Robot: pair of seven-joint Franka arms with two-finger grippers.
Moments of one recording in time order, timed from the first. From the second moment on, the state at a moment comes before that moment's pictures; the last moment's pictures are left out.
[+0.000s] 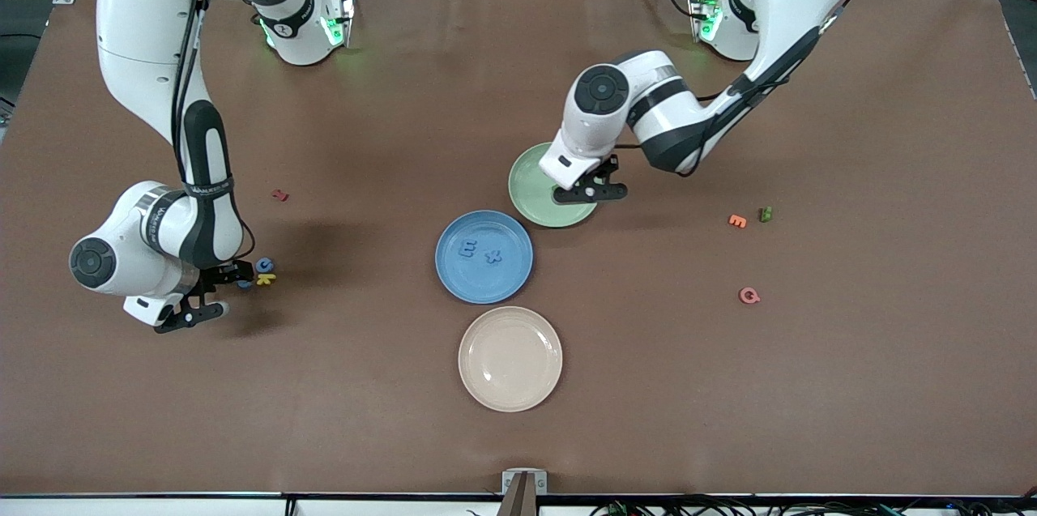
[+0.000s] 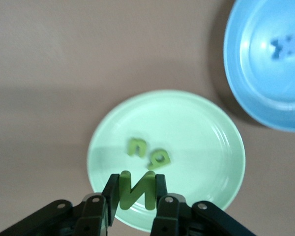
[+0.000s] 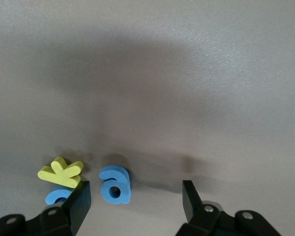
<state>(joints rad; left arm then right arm) 0.10 0.64 -0.98 -1.93 0.53 2.19 -1.18 0.40 0.74 -0.57 -1.78 0.45 2.22 -0.68</state>
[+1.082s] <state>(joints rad) -0.14 0.69 -0.67 -1.80 0.53 2.33 -1.33 0.34 0.74 -0.51 -1.77 0.45 2.20 -0.68</state>
